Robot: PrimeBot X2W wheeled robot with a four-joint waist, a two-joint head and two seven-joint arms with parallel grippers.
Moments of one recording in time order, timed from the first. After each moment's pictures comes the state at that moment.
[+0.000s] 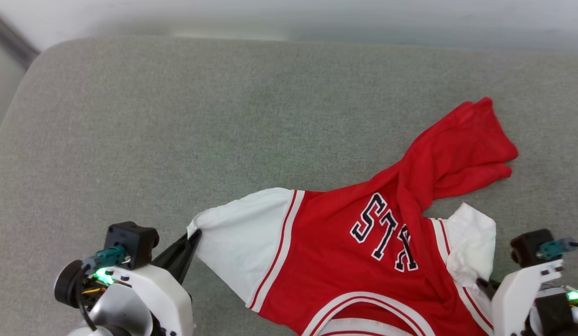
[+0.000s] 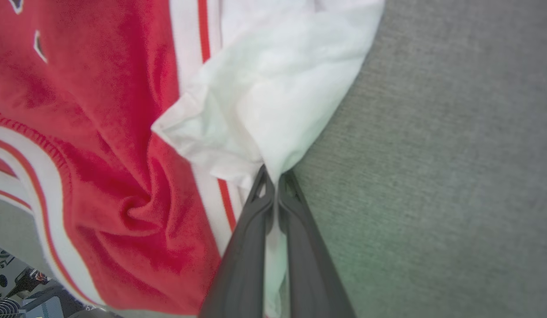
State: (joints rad) left arm -0.08 0.60 -0.44 -0.31 -0.61 0.20 0.32; right arm 0.02 -0.31 0.05 -0.09 0.34 0.13 0.79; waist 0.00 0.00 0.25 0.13
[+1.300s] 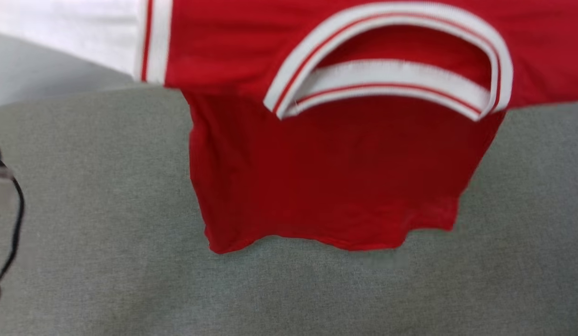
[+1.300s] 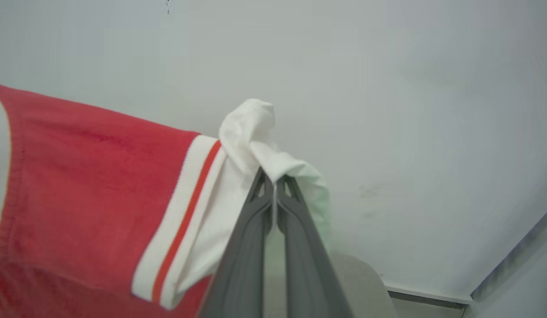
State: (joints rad) left arm -0.37 0.80 0.01 -0.62 -0.64 0.29 0.22; right arm -0.48 -0.45 -0.20 -0.51 0.52 0.13 0.73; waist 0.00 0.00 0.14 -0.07
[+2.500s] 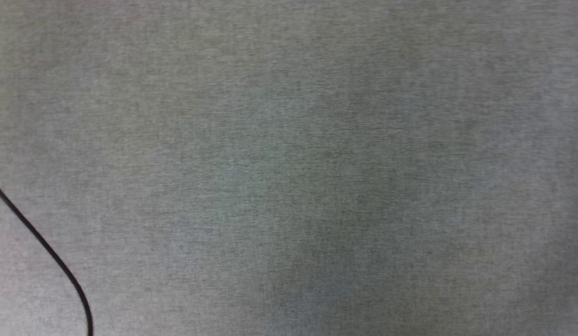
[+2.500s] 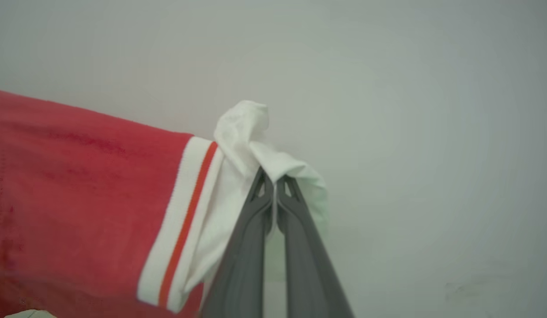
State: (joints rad) left arm -1.58 0.64 -0.23 0.22 -0.58 0.03 -0.02; right arm -1.57 -0.35 -0.02 0.36 0.15 0.13 0.21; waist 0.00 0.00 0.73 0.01
